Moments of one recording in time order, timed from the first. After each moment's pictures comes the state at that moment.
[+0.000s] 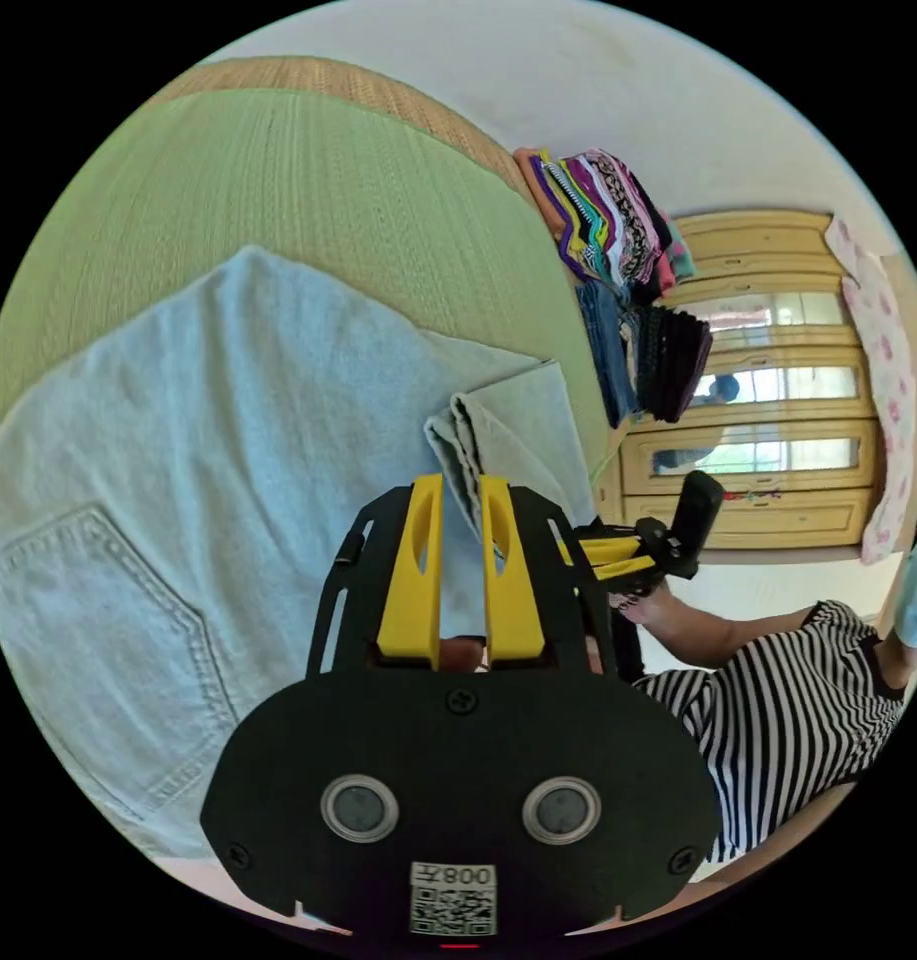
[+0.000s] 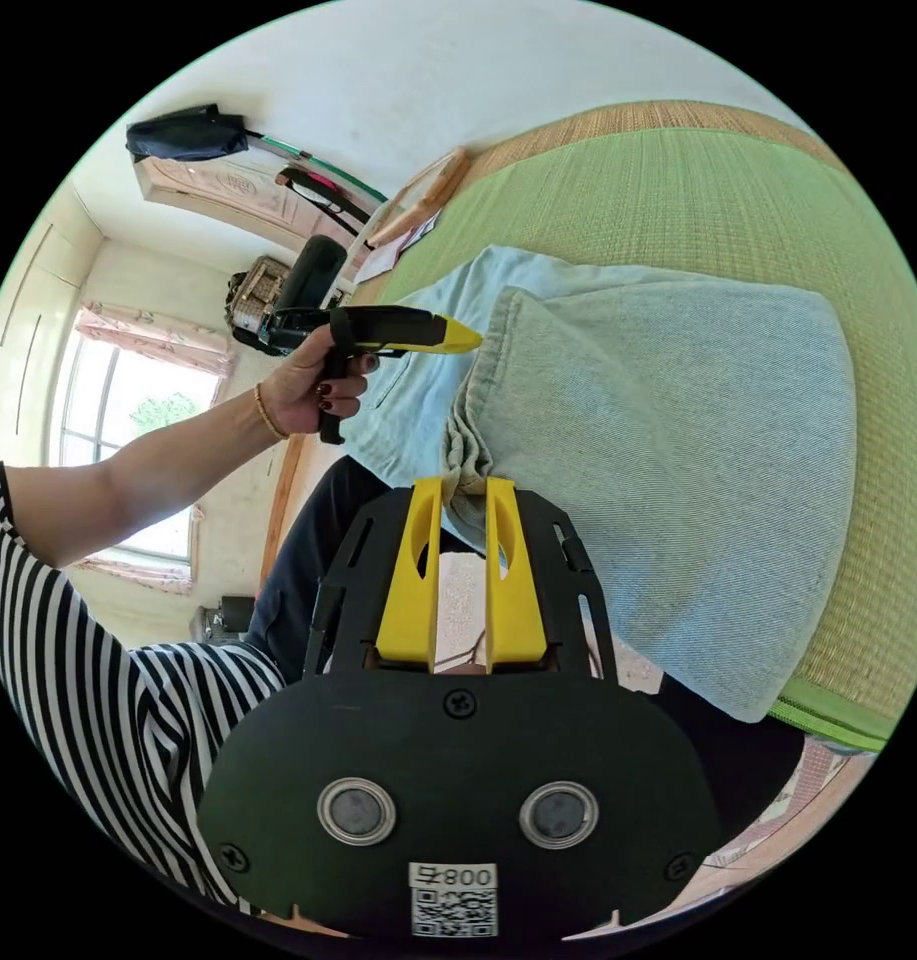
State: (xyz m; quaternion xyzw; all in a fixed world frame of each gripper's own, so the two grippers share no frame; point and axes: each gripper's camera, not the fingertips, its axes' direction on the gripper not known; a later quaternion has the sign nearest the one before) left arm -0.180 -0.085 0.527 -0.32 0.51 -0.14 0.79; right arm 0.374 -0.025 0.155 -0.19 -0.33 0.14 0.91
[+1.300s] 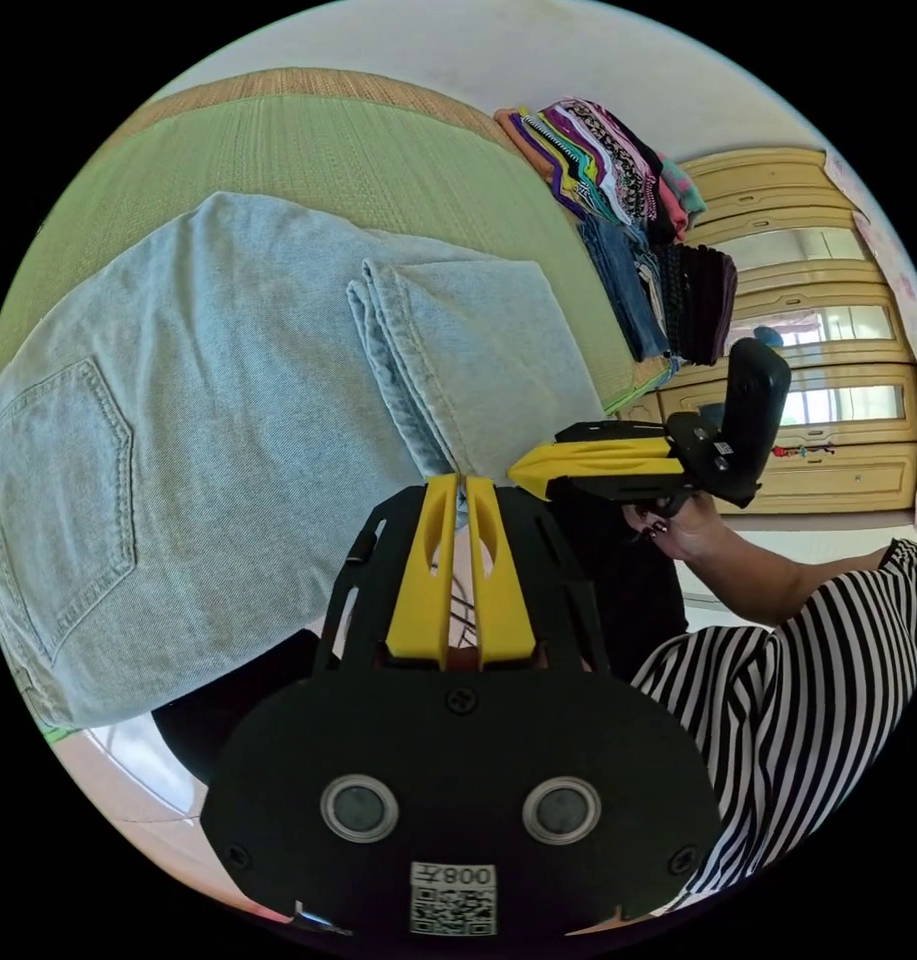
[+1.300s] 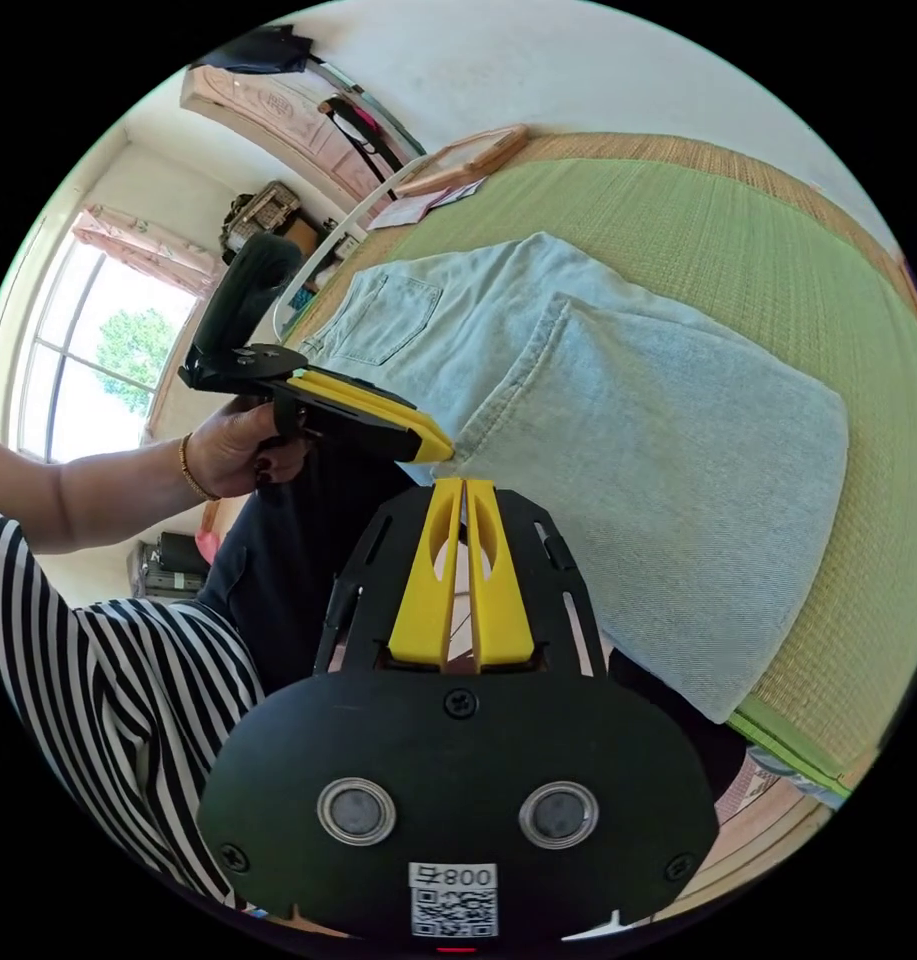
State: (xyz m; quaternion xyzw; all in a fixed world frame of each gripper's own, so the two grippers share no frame) left arm -0.219 0.005 0.415 -0.33 0.41 -0.05 0.85; right arm 0.279 -0.099 0.177 -0.21 -0.26 0.02 0.94
